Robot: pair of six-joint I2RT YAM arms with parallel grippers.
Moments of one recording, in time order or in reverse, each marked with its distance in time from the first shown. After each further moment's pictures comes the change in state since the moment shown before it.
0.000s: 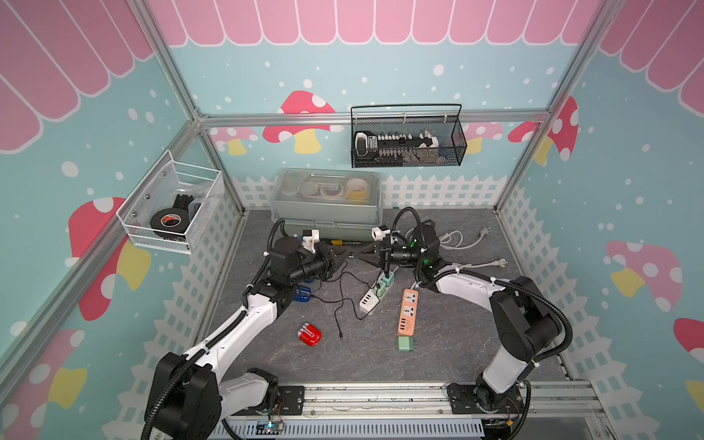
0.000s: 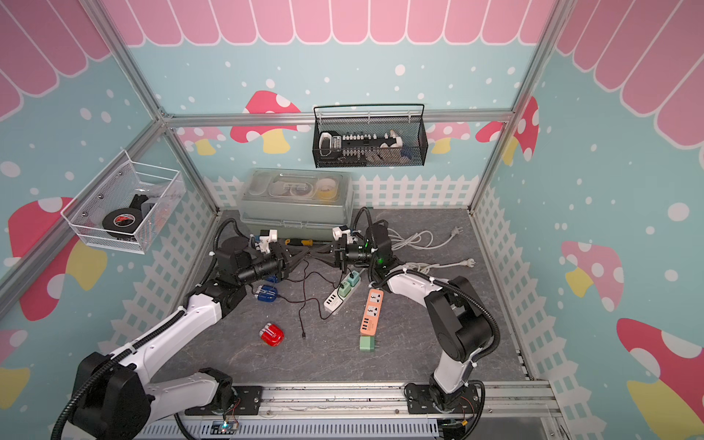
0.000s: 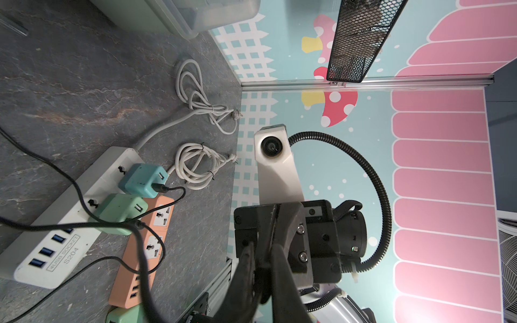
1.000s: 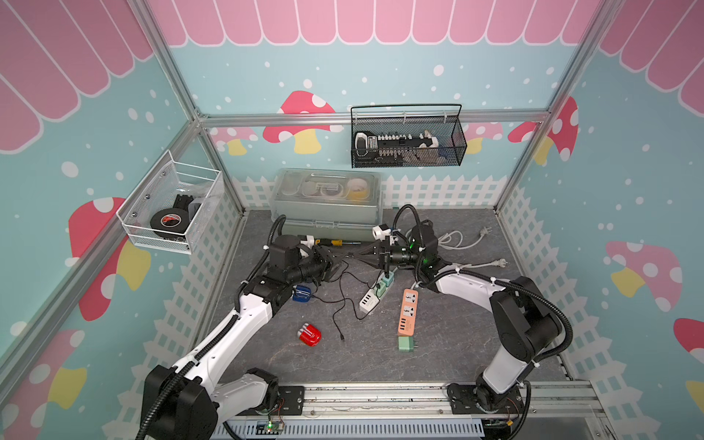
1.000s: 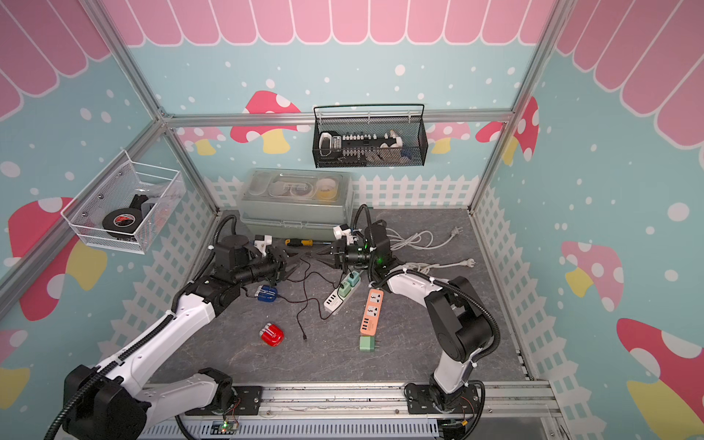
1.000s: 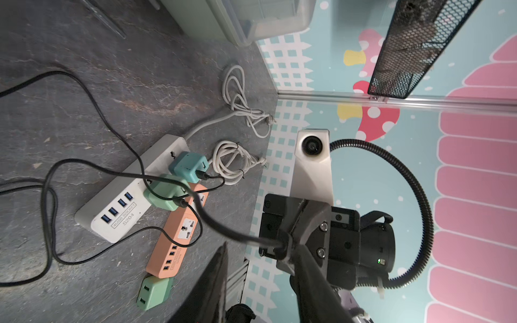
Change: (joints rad) left arm -0.001 -0.048 0.080 -0.295 -0.065 0.077; right arm 0.000 0.000 0.003 -0.031 0.011 -0.114
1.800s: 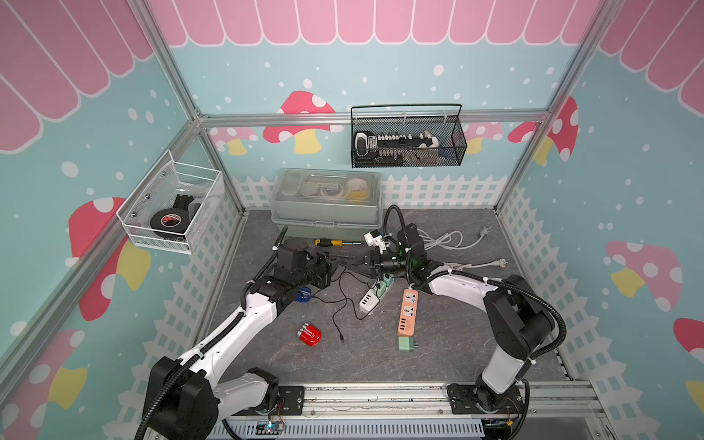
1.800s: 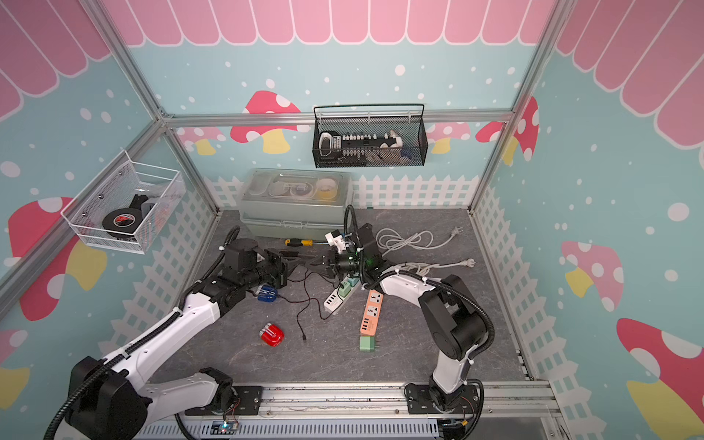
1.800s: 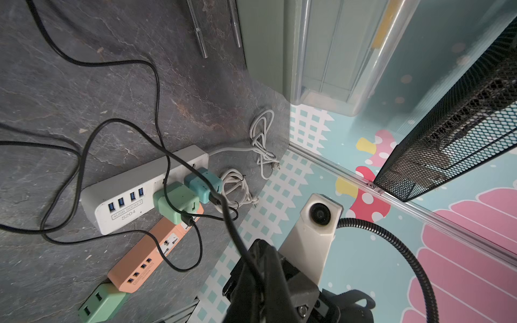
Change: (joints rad) left arm -0.040 0.031 -0.014 -0.073 -0.248 -0.395; right arm 0.061 0.034 0.031 -0.238 0.076 -0.367
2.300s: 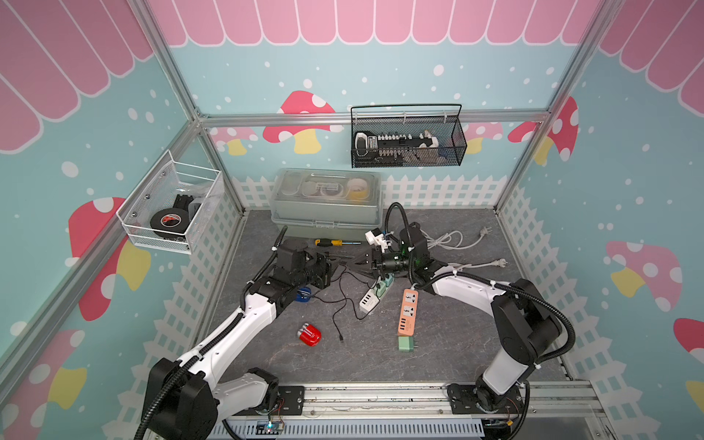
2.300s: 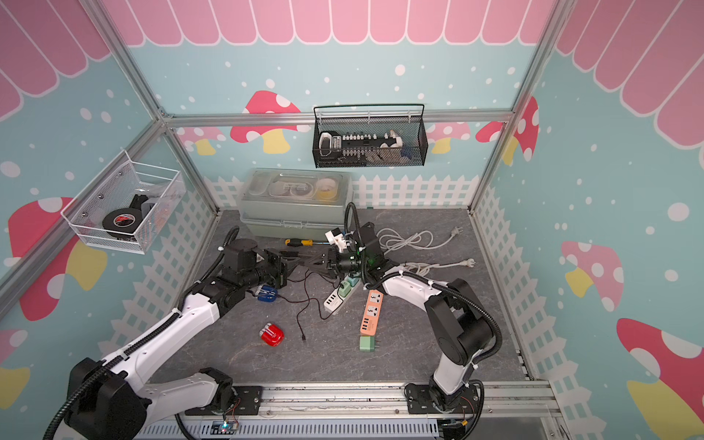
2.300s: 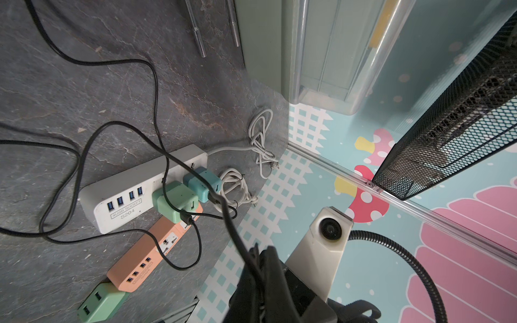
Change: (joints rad) left arm 0.000 -0.007 -0.002 0.000 0.000 0.000; right arm 0.000 -0.043 -0.005 -0.047 -0.016 -0.038
